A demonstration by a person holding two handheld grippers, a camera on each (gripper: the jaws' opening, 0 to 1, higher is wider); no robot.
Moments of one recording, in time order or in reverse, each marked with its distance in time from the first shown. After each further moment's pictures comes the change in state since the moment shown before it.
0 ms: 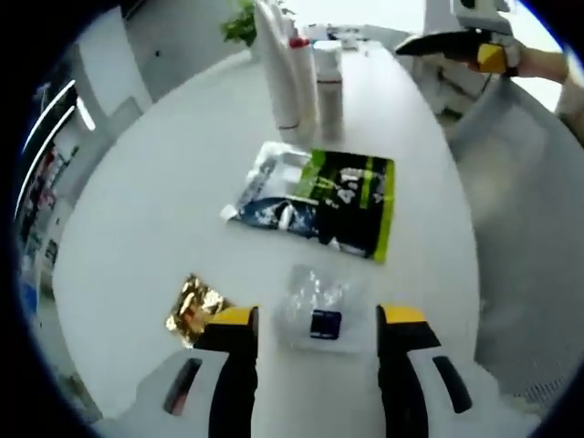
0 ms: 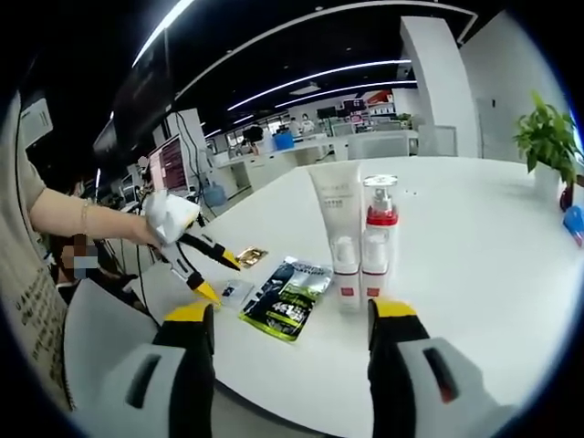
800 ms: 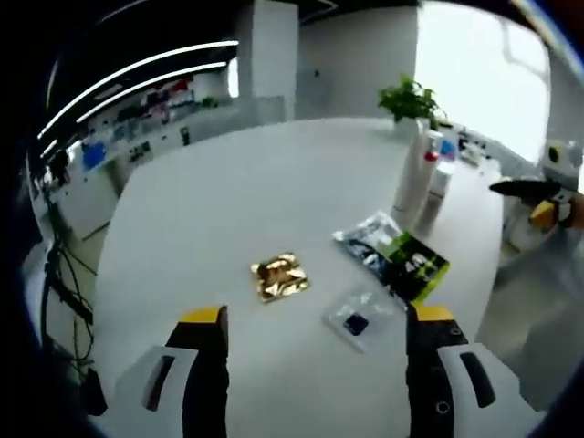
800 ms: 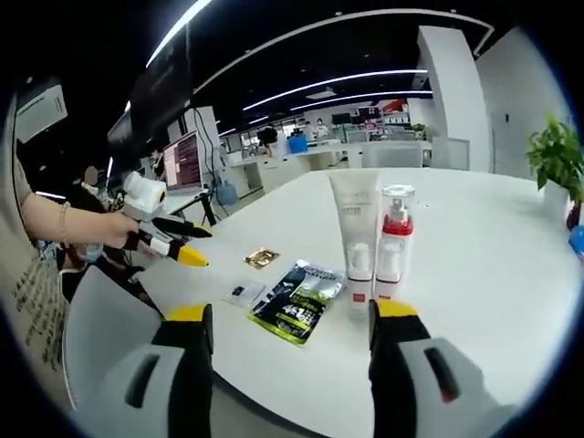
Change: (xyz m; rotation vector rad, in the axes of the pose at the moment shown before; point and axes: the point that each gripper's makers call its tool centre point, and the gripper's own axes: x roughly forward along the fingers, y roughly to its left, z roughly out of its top) left arm -0.082 0.014 -0.007 -0.482 -0.270 0.372; right arm -0.003 0.020 0.005 -0.069 -0.034 0.081
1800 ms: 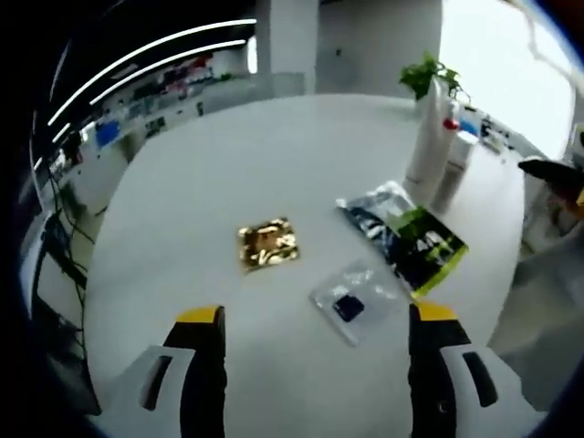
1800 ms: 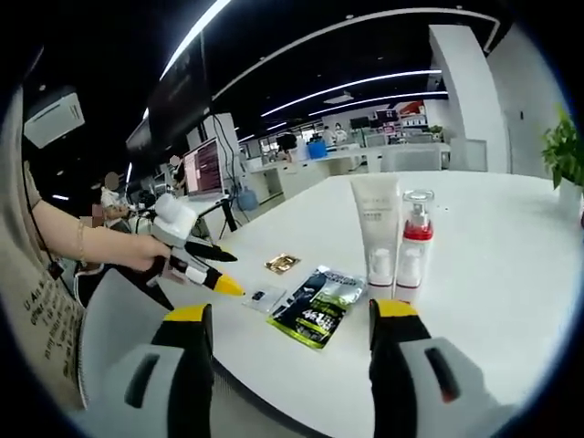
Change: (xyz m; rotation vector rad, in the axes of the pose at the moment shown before) left arm 0.040 -0.002 -0.032 -0.052 0.129 0.075; right arm 0.000 0.008 0.003 0.017 -0.020 0.062
